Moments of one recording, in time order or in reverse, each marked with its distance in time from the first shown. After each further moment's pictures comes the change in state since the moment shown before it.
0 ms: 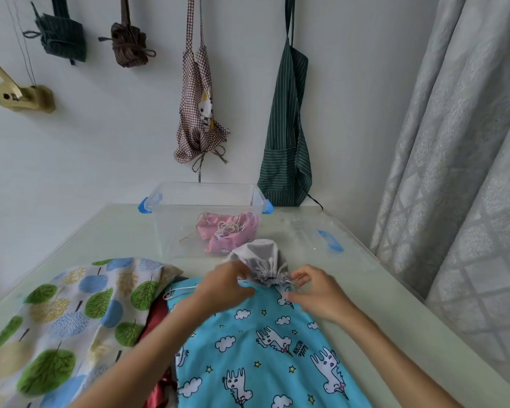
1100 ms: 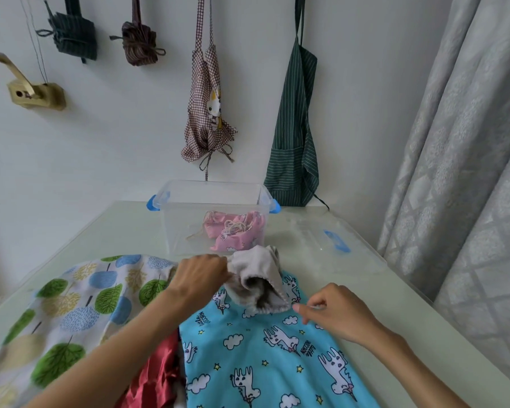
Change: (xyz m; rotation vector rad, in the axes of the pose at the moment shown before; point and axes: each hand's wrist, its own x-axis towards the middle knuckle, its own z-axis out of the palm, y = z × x) left_hand -0.004 -0.035 -0.021 0.579 0.211 0.067; right_hand -0.024 0.009 -0.007 -0.273 -0.041 -0.150
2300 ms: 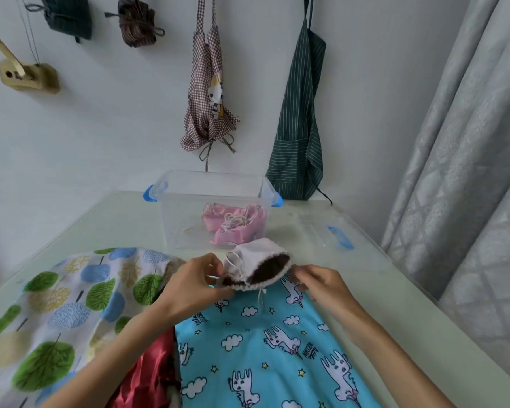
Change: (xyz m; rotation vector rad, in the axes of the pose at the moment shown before) left_hand -0.025 -0.010 0.010 -0.996 -0.062 -0.148; right_hand 0.022 -0.021 0.007 0.702 0.083 0.150
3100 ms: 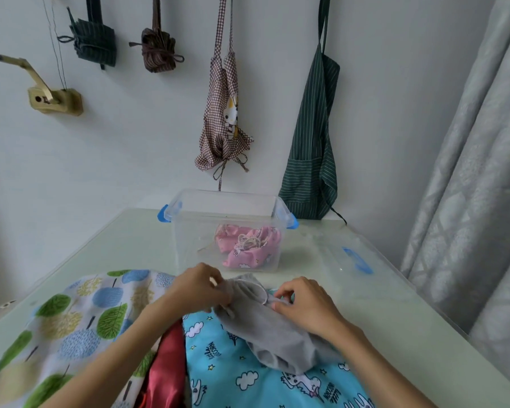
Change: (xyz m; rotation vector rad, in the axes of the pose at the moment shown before) left_hand 0.036 0.009 -0.029 0.294 -0.054 -0.258; right_hand 0.049 -0.014 0.037 -0.714 -0.020 -0.244
